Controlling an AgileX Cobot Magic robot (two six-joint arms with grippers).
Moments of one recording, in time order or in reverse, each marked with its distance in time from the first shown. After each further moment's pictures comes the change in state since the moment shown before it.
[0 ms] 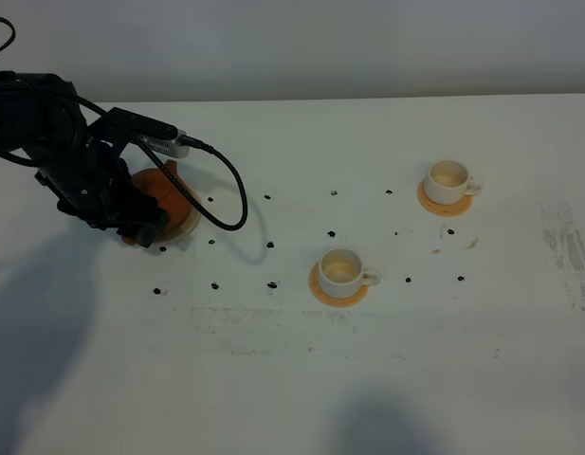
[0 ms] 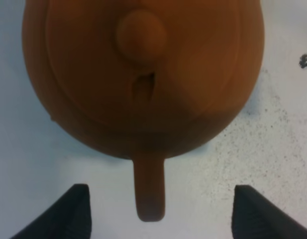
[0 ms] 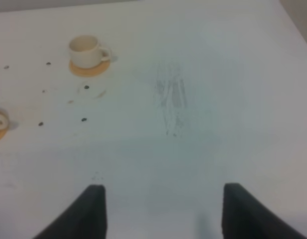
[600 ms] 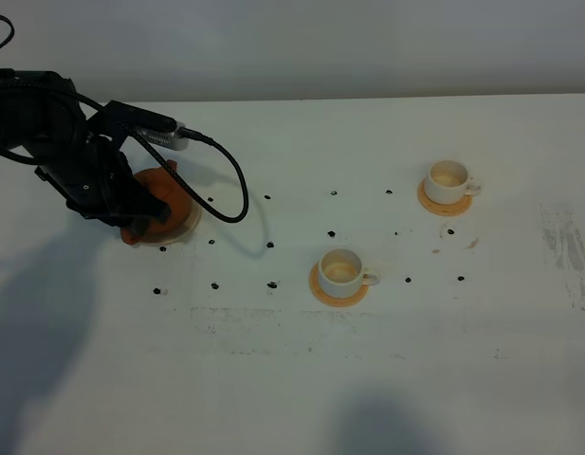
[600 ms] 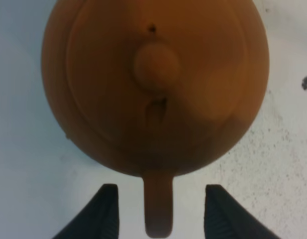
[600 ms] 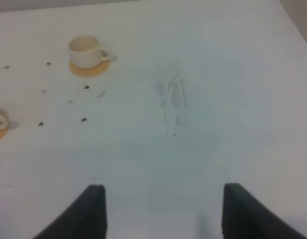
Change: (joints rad) left arm 0.000 0.000 -0.008 0.000 -0.031 -0.031; right arm 0.000 0.000 0.000 0.000 0.000 0.000
